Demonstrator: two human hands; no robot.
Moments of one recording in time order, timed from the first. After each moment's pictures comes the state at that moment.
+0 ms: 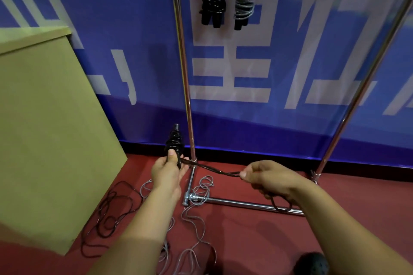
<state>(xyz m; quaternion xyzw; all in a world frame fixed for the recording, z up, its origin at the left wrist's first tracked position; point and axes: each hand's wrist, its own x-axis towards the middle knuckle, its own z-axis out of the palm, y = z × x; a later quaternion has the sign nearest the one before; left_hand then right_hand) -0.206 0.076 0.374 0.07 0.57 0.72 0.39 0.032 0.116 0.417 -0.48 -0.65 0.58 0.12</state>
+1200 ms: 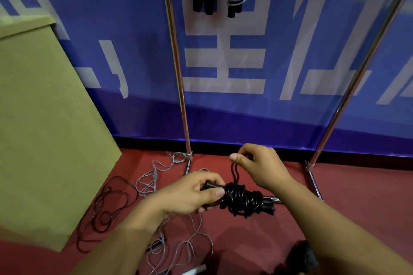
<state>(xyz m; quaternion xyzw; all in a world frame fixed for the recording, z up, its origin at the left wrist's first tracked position) -0.181 0.024 0.397 0.62 0.47 0.27 0.57 0.024 0.128 0.388 -0.51 -0.78 0.25 0.24</state>
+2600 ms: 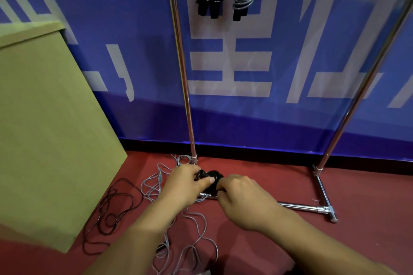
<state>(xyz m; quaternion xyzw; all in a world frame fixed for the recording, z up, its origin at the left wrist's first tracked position) -0.193 0.049 0.377 0.57 0.75 0.24 0.21 -0.015 0.062 0.402 -0.40 -0.89 0.19 0.10</state>
